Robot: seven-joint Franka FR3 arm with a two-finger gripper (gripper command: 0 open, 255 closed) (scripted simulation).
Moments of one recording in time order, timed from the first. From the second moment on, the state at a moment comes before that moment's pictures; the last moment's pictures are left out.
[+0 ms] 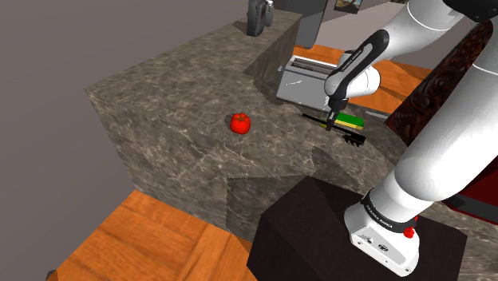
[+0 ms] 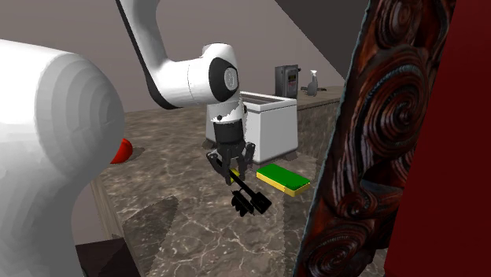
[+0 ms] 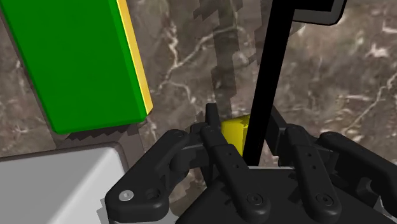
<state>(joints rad) -0.13 0.11 -0.52 -2.58 -0.15 2.66 -0.78</state>
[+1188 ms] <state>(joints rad) -0.12 -0.04 -0.53 -2.56 -0.24 2.50 -0.72</state>
